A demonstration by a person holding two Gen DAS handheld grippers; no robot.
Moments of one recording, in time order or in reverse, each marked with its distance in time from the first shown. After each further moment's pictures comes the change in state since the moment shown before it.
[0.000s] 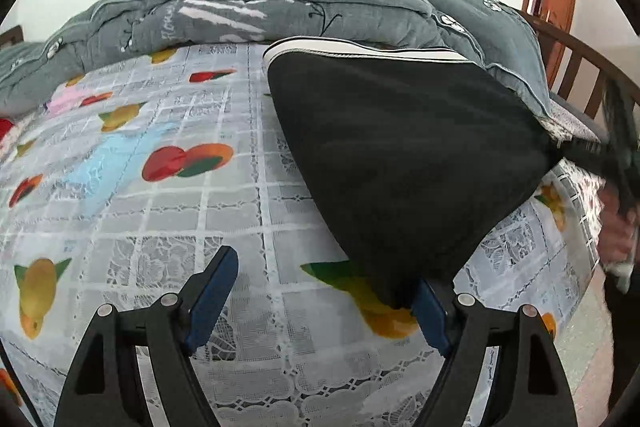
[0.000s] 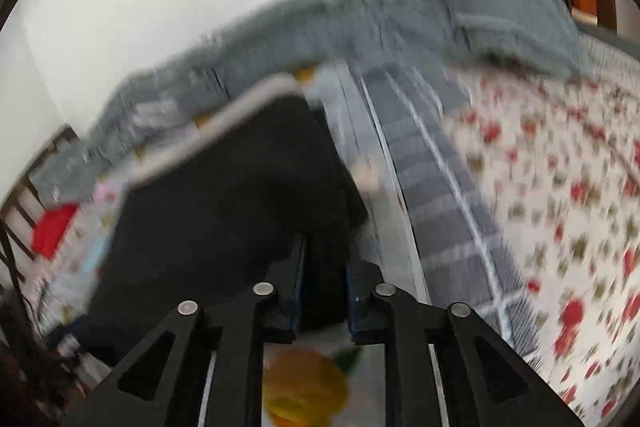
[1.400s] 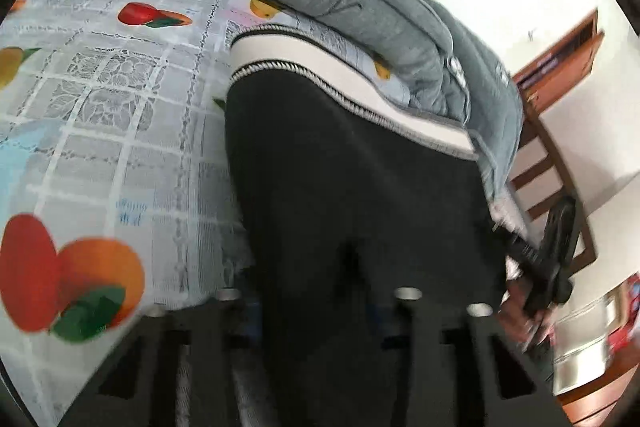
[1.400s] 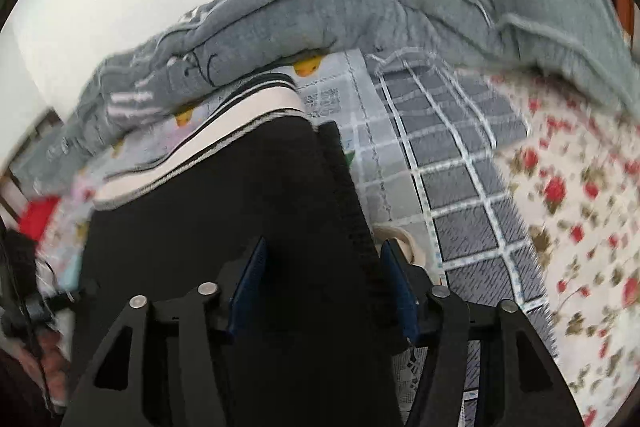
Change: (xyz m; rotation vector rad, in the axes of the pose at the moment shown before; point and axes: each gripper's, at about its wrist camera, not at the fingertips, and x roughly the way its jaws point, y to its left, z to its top) left arm 0.118 0.063 0.099 -0.330 0.173 -0.417; right arm 0.066 0.038 0.067 -0.080 0.035 -0.065
